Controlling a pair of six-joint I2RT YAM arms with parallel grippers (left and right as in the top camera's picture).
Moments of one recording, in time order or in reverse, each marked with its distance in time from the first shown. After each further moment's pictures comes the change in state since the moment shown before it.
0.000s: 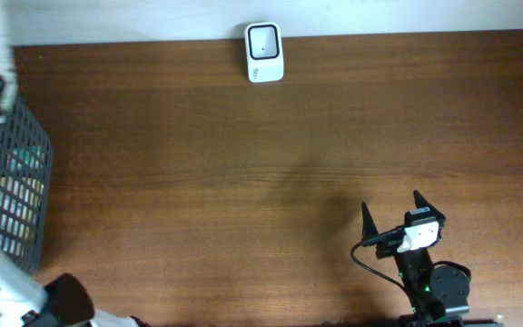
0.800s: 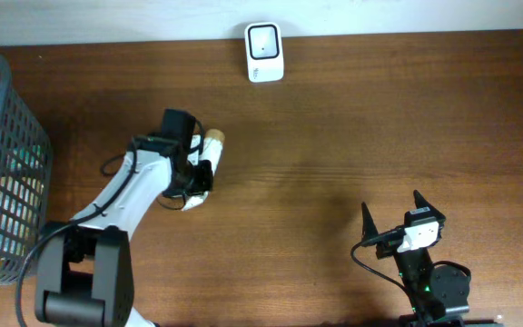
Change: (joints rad) left arm -0.743 0.028 -1.208 0.663 -0.332 -0.419; right arm 0.000 0.001 0.000 0.000 0.000 0.000
